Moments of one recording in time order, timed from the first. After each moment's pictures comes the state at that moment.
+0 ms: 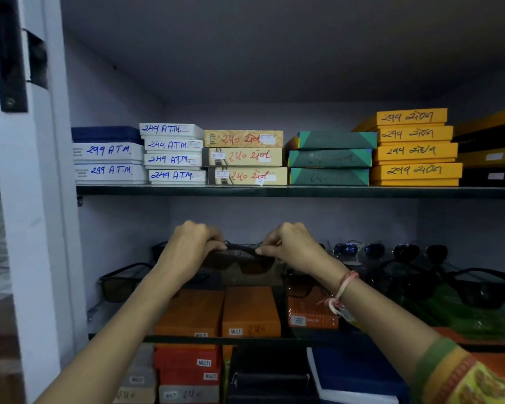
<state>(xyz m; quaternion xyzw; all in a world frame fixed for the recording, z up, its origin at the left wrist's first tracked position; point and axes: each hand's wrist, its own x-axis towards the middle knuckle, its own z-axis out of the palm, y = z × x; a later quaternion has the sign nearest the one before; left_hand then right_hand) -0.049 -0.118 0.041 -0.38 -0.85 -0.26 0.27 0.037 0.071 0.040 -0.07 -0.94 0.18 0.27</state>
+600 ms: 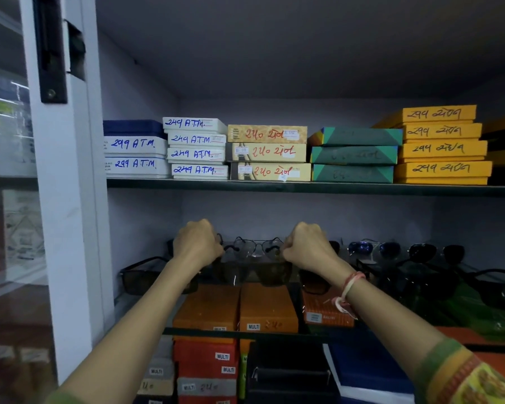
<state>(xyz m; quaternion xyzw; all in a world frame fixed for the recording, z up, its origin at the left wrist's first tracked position) -0.076 -0.122 0.039 -0.23 -0.92 -0.25 0.17 0.021 0.060 0.032 -0.18 -0.93 0.15 0.28</state>
